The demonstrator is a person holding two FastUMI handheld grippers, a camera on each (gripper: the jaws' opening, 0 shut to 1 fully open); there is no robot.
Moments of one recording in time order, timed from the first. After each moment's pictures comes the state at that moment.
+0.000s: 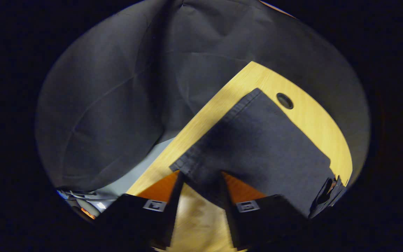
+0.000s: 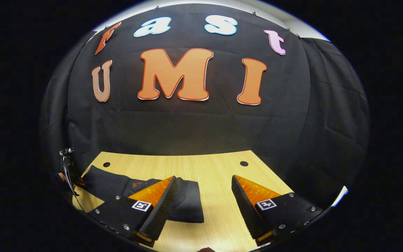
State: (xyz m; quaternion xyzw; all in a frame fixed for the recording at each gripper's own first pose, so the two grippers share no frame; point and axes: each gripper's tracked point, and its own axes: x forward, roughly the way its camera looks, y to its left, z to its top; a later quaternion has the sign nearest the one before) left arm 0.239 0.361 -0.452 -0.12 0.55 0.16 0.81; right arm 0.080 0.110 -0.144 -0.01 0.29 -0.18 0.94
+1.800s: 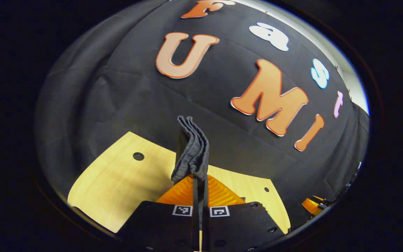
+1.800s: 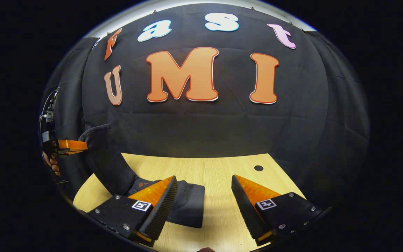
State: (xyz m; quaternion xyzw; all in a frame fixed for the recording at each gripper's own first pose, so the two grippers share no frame) left arm 0.225 0.125 -0.148 -0.19 0.27 -0.14 0.93; right arm 0.097 0.067 -0.156 0.02 0.27 -0.09 0.96
